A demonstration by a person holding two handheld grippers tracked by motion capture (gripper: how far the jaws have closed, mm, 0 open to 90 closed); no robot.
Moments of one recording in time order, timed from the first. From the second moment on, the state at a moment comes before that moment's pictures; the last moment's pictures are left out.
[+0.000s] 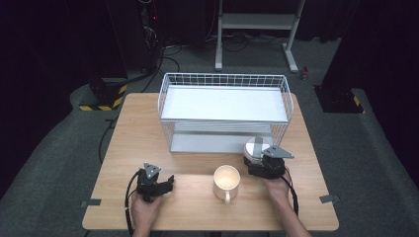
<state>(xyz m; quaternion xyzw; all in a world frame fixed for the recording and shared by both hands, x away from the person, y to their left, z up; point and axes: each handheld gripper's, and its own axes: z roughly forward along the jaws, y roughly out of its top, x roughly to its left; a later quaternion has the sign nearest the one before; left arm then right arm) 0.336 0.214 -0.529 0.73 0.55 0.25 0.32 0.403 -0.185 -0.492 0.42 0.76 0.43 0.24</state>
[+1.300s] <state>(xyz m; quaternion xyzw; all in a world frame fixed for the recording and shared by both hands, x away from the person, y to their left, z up) 0.336 0.214 -0.528 0.73 0.55 0.25 0.32 0.447 -0.165 -0.483 0.44 0.76 0.41 0.24</state>
